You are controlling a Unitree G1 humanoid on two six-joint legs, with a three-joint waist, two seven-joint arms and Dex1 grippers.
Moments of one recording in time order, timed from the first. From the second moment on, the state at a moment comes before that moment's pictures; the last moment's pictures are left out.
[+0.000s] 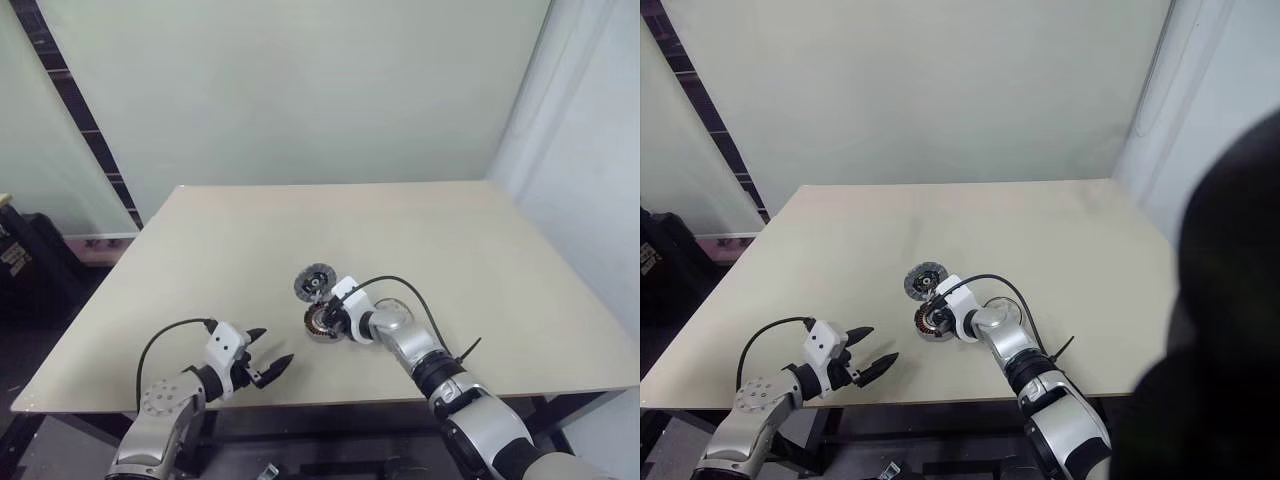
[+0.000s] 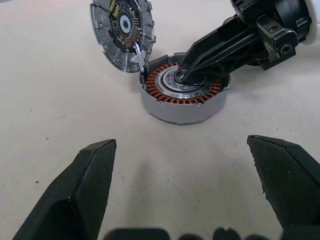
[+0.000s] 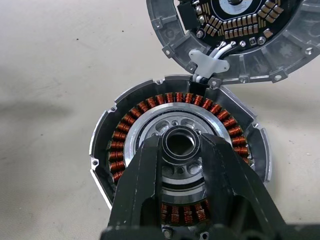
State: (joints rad) left arm 0.07 0.49 0.02 0.06 -0.25 0.09 -0.77; right arm -0.71 0.07 0.29 0.84 -0.04 0.28 0.53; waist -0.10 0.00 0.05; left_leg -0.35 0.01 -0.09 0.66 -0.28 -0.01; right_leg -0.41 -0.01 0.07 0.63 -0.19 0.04
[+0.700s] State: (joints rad) left arm 0.07 0.50 0.02 0.06 -0.25 0.09 -0.76; right arm -0.71 0.07 0.29 0.85 -0.05 0.27 0.53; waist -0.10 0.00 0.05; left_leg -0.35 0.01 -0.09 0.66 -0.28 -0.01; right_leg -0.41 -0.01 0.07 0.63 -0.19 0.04
